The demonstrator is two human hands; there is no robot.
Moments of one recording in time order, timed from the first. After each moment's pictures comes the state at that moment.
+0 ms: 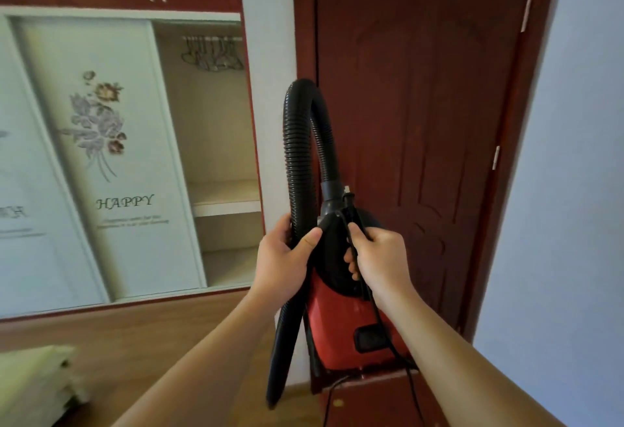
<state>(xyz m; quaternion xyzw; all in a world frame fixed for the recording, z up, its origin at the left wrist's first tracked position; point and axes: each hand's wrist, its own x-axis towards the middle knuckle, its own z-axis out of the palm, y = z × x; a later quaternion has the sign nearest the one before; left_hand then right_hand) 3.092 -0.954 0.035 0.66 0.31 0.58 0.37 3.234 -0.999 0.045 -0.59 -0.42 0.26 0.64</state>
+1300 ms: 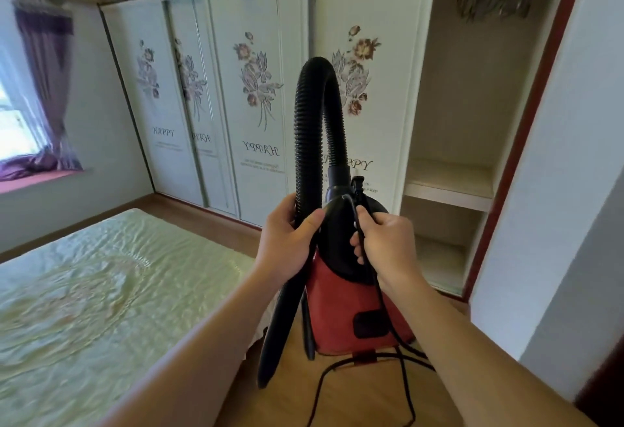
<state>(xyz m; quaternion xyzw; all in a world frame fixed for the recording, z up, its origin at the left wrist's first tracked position) 2.608 -0.773 0.011 0.52 0.53 0.65 0.17 2.747 -0.715 0.013 -0.45 -0.56 0.48 0.50</state>
